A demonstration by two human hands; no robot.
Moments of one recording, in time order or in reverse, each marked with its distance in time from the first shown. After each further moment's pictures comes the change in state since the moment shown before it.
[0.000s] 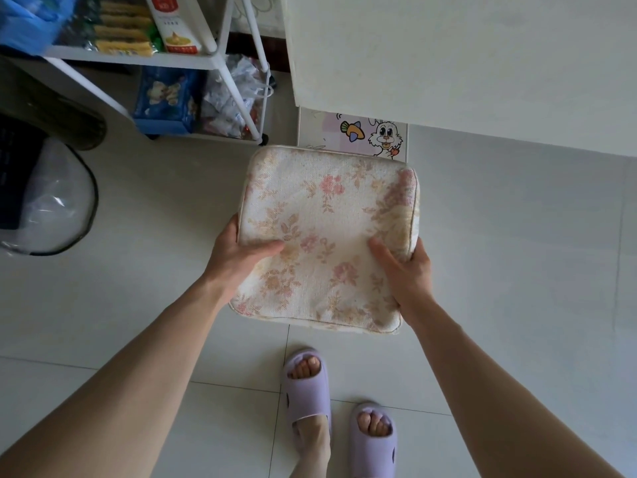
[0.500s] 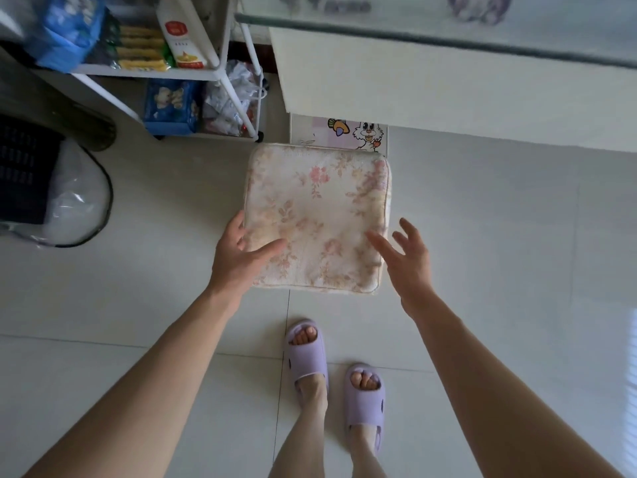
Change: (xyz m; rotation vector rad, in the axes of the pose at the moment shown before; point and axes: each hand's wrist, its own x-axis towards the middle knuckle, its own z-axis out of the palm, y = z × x) left_hand -0.085 0.030 0.005 0.011 0.082 -0.023; right_hand -0.076 -0.044 -0.036 -0.040 -0.026 0.021
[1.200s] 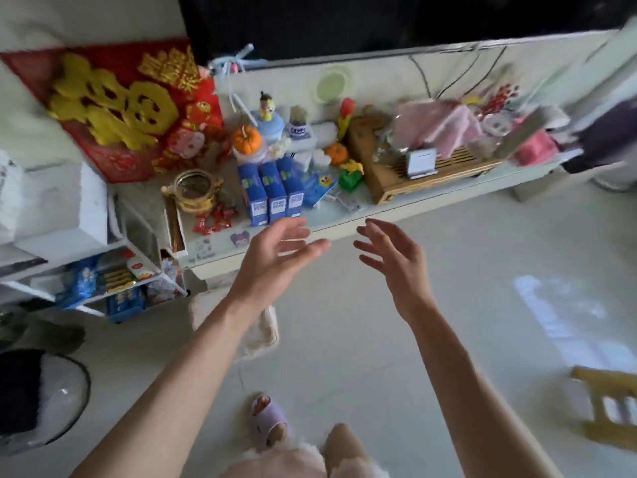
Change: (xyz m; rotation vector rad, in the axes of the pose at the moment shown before) left_hand -0.410 0.357 0.058 0.131 -0.644 0.625; right_hand -0.418 -0.274 -0.232 0.353 0.276 -0.483
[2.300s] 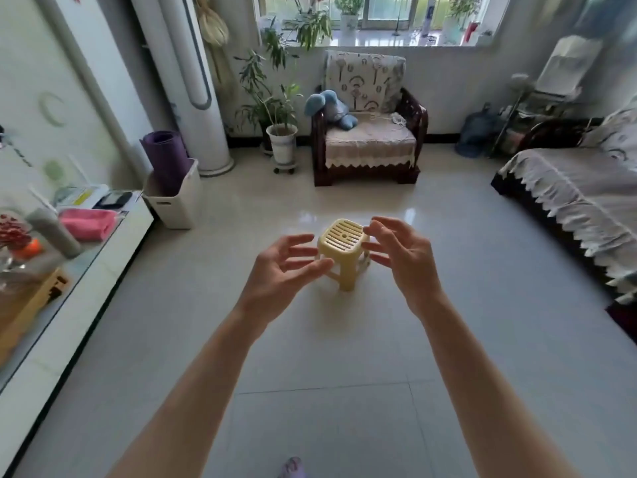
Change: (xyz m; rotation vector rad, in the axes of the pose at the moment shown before) left_hand -0.317 0.097 0.638 0.192 -1.233 0.297; right_hand -0.447 0.033 -0.585 0.208 1.223 -0.278
